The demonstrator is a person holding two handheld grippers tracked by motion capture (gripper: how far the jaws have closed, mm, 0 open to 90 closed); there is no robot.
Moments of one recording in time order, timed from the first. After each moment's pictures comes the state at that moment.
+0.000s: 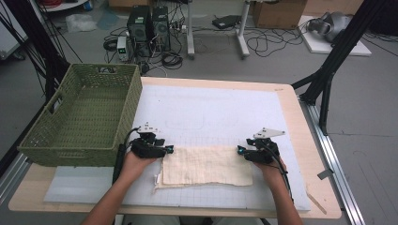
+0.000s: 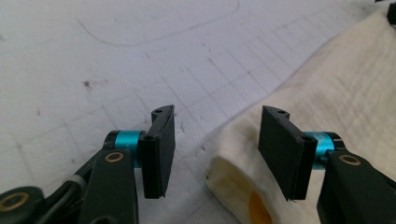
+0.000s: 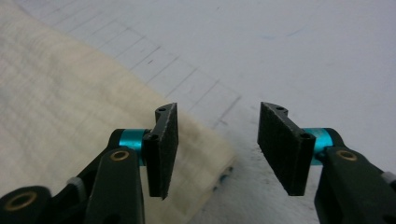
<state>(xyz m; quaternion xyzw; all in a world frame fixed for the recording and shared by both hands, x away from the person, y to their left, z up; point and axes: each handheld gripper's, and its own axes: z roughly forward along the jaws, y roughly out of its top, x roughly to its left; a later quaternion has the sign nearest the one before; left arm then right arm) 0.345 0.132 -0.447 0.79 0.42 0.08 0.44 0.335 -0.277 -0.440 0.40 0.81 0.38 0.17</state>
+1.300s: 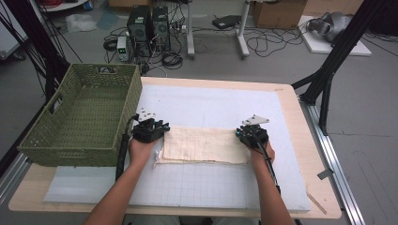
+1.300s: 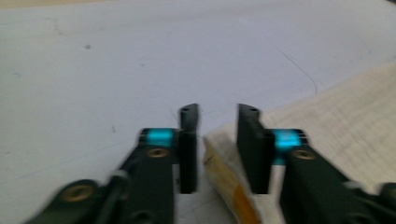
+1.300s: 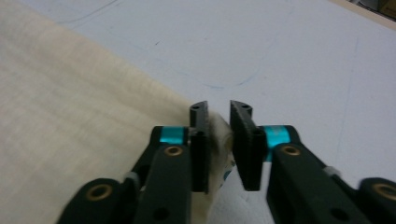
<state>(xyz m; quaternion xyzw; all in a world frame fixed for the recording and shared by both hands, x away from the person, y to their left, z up) 0.385 0.136 -0.438 0.72 0.48 0.19 0.47 0.382 -0.249 -0.441 0.43 0.79 0.33 0.28</state>
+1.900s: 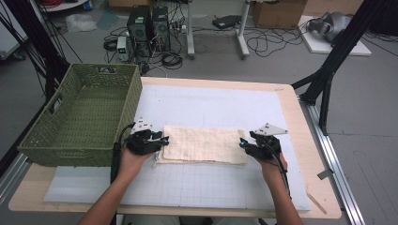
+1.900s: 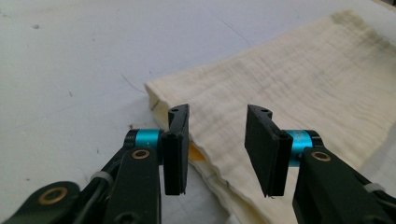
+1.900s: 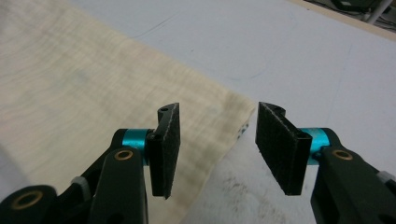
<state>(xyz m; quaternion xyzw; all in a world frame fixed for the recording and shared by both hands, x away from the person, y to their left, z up) 0.338 0.141 -0.429 0.77 0.40 0.15 0.46 0.328 -0.273 -0.417 0.40 0.79 0.39 0.25</state>
